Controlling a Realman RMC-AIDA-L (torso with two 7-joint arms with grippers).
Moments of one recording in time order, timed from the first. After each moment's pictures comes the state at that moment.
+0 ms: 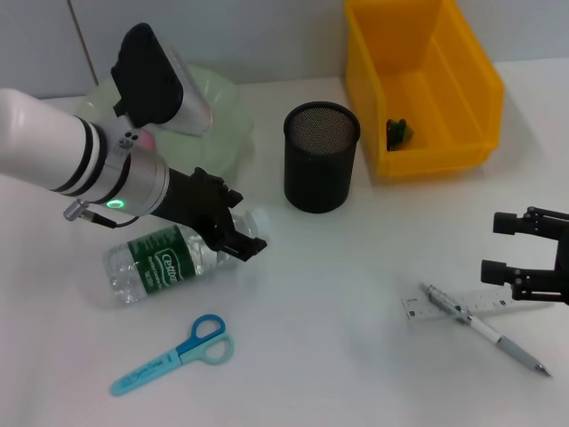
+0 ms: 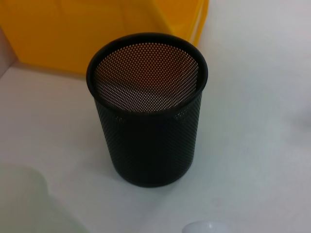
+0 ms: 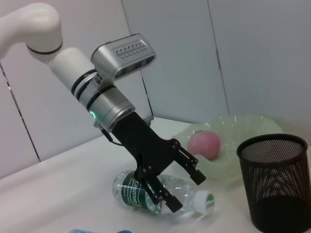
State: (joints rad) left arm -0.83 -2.07 1.37 0.75 2.26 1.12 -1.87; right arm 0.31 2.02 -0.46 -0.80 -2.04 -1.84 1.32
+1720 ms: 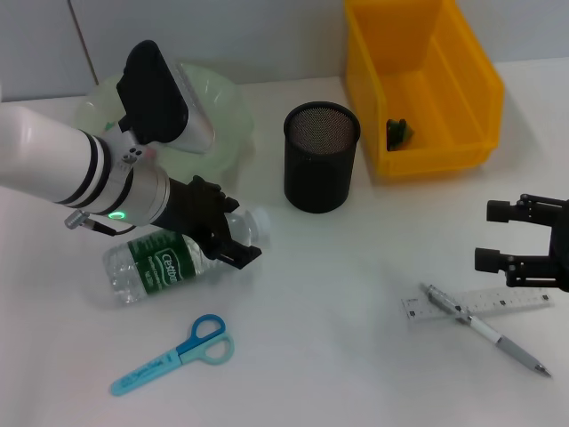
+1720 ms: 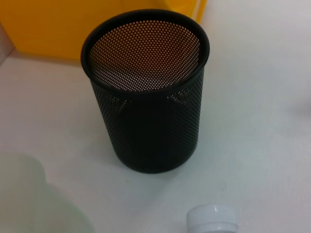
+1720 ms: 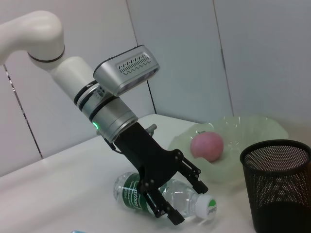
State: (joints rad) left arm -0.82 -2.08 1.41 0.72 2.26 1.06 -1.83; right arm 0.35 2.04 -0.43 -0.86 -2.08 -1.86 1.37
